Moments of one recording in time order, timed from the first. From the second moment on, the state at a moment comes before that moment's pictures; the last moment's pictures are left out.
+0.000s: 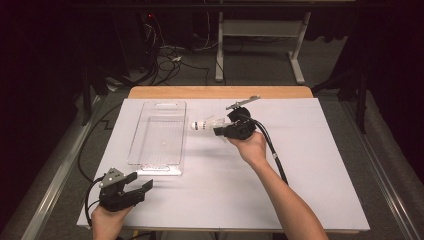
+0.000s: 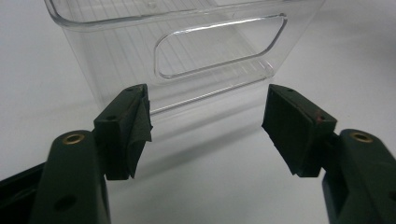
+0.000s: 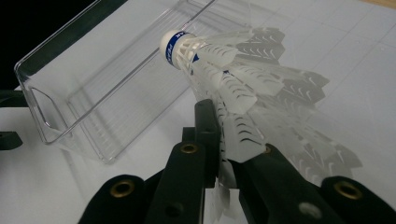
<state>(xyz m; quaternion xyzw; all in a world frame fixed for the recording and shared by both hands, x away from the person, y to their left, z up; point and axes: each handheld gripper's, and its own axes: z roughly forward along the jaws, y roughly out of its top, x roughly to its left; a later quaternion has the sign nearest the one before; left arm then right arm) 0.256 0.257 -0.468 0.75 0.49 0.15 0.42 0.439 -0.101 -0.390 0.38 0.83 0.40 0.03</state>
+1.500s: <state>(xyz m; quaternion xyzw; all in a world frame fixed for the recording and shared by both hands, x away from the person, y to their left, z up) 0.255 0.258 -0.468 0.75 0.49 0.15 0.42 0.443 -0.067 -0.376 0.35 0.84 0.40 0.02</state>
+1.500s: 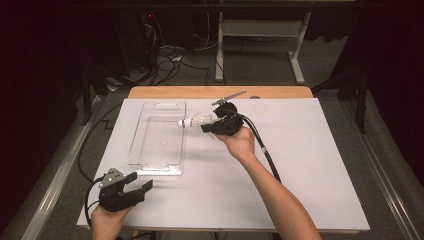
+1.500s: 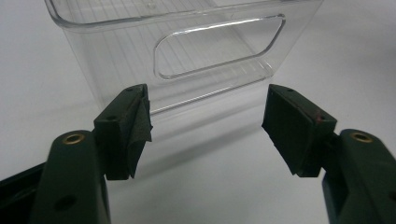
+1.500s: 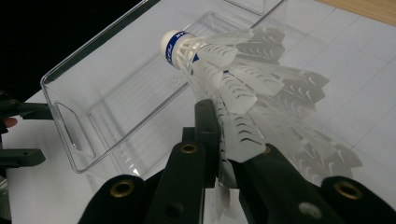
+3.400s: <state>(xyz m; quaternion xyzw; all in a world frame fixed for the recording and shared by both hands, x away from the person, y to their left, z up) 0.255 0.260 -0.467 0.75 0.49 0.15 0.42 0.462 -0.017 -0.369 0.34 0.86 0.39 0.02</state>
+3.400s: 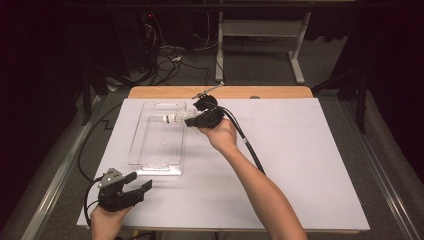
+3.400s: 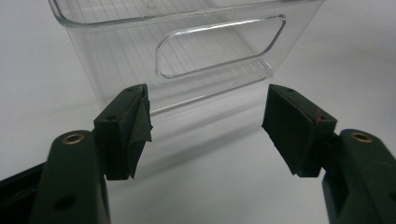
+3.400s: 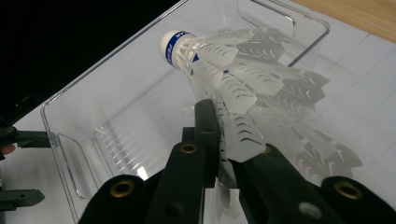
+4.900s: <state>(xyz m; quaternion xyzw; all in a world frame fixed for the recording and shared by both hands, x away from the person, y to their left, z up) 0.255 0.260 -0.468 0.75 0.49 0.15 0.42 0.478 0.036 -0.375 0.31 0.87 0.38 0.01</state>
